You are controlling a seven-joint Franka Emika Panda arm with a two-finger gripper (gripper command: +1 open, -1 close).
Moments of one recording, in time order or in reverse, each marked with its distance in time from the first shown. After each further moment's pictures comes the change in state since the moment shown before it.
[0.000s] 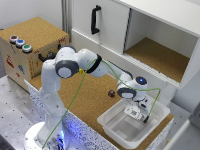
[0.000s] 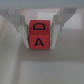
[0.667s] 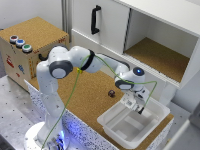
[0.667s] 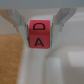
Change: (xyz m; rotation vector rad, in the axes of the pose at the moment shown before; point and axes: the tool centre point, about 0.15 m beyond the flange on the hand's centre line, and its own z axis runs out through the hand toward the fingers) arm 0.033 -0.087 -0.126 0.113 0.164 0.028
